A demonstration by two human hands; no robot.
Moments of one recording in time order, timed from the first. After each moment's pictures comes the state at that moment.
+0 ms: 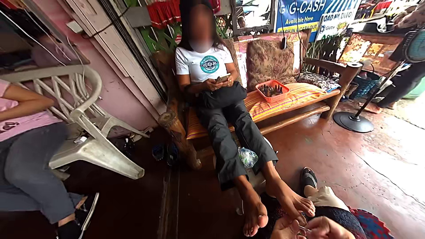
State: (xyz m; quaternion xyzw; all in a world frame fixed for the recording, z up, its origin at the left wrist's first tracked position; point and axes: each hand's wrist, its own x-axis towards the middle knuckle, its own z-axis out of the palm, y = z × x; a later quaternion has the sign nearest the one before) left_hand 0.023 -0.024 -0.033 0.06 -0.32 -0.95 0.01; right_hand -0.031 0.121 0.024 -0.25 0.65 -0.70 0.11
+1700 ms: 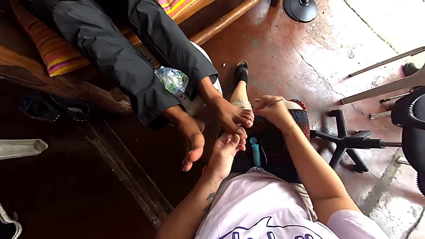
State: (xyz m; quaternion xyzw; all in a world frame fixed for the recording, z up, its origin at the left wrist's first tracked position) left_hand 0.031 -0.036 -0.013 0.11 -0.40 -0.91 -0.04; right_hand -0.130 0.139 -0.020 -0.15 0.84 -0.49 0.16
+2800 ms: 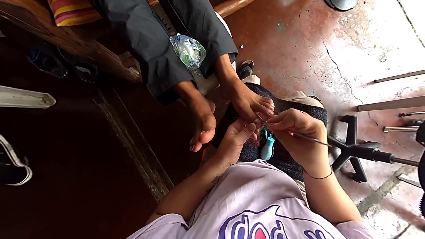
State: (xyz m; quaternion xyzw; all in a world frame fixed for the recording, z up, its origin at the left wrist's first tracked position) left_hand 0.032 -0.031 -0.016 0.11 -0.40 -0.91 -0.03; right_hand -0.042 0.132 0.053 -0.30 0.75 -0.59 0.05
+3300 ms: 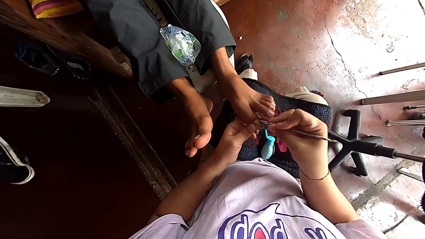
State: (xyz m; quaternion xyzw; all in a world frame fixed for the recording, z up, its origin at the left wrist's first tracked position) left_hand 0.033 -0.033 -0.025 0.07 -0.41 -0.91 -0.02; right_hand -0.036 0.134 0.037 -0.21 0.67 -0.71 0.09
